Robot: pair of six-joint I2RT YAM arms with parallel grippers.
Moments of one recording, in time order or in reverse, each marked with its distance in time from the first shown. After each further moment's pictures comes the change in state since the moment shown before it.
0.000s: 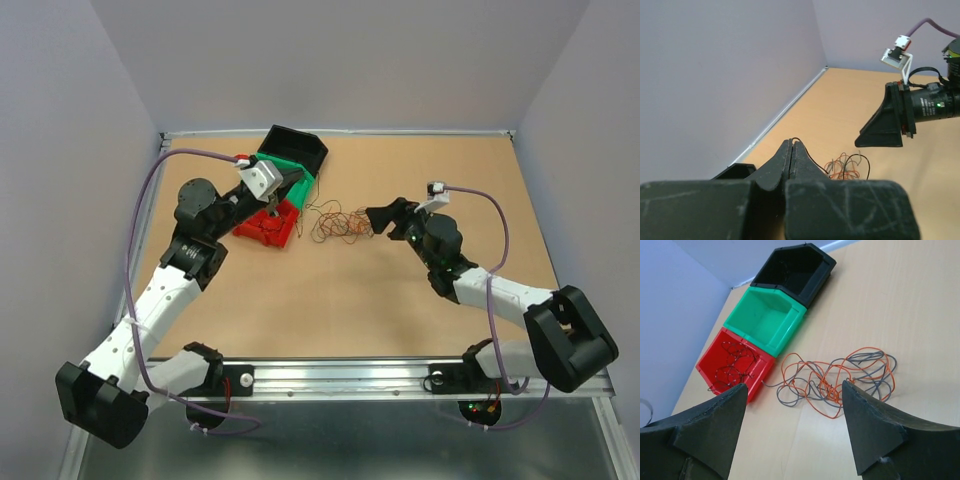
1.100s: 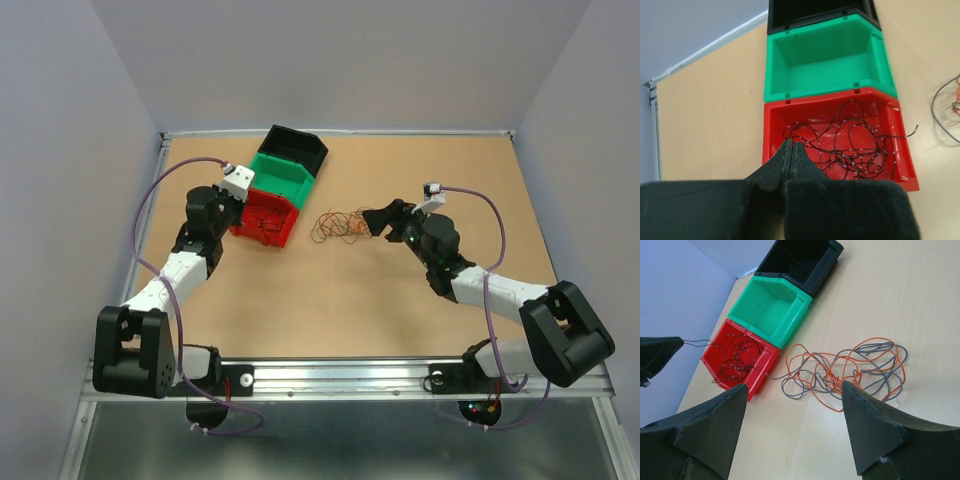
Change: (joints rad) left arm 0.299 0.233 -0.263 0.037 -0.369 0.109; right arm 0.002 0.043 0.000 0.009 -0.048 0.032
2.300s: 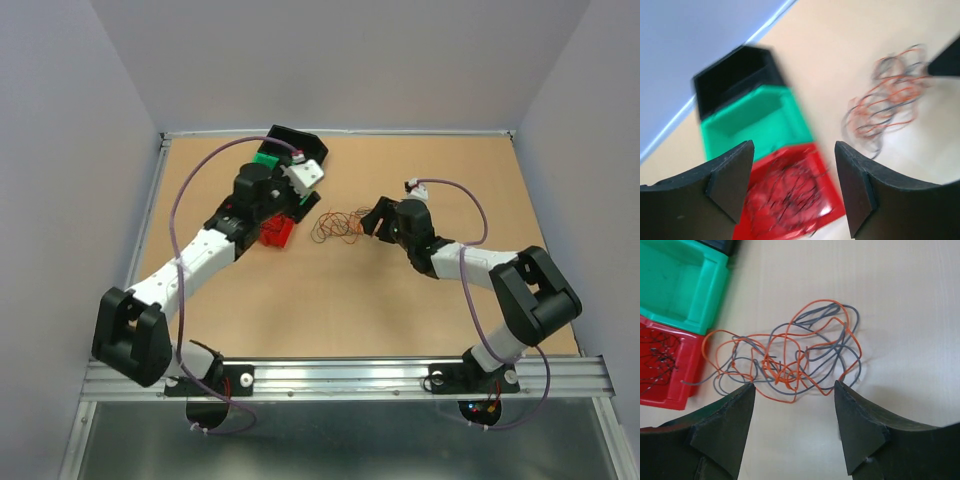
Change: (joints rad) left arm -0.274 0.065 0.267 -0.230 0.063 0.096; right arm 0.004 0.229 0.195 -0.287 0.101 0.032
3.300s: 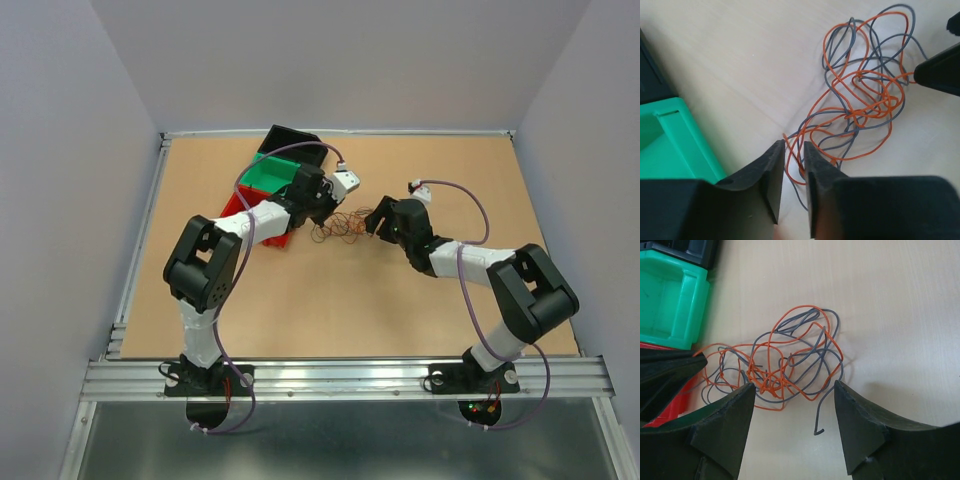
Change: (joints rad) left arm -0.164 0.581 0.323 -0.093 -0.041 -0.084; right arm 0.000 0.039 0.023 -0.047 0.089 0.046
